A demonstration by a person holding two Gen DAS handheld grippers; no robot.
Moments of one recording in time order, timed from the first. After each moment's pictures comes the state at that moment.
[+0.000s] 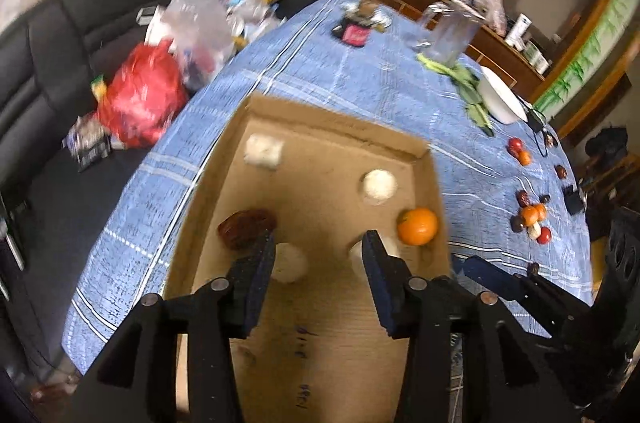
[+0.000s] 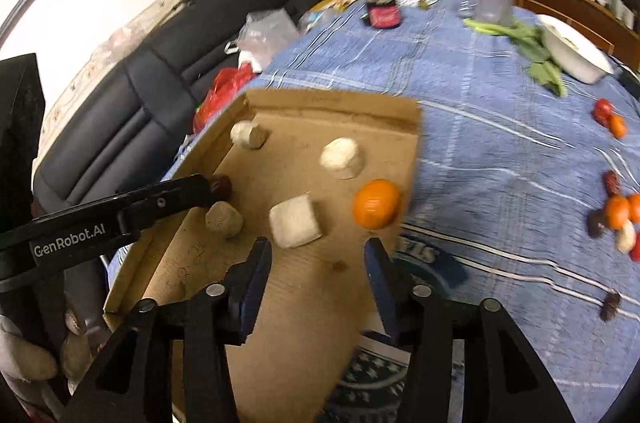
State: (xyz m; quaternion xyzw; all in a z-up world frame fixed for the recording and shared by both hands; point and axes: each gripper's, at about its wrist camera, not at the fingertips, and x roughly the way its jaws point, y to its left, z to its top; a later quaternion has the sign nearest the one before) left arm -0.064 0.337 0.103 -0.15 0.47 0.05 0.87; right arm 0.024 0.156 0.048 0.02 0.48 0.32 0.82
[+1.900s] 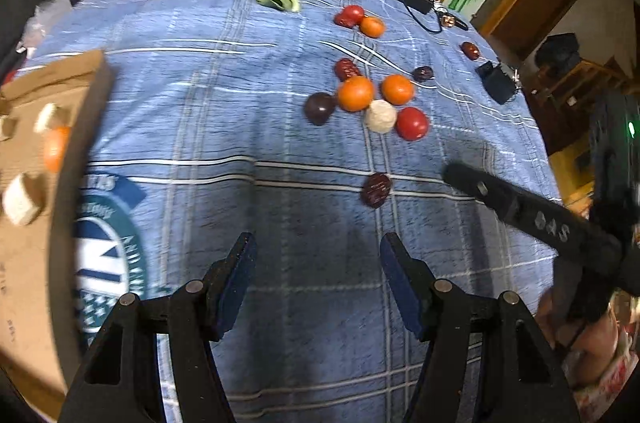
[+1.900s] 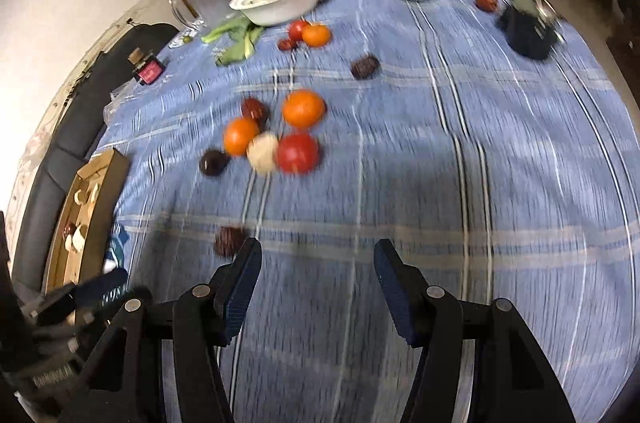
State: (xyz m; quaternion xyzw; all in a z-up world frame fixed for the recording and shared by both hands) left arm -0.032 0.064 0.046 -0.10 0.53 -0.10 0.83; right arm 0.084 -0.149 0.000 0.11 0.52 0.17 0.83
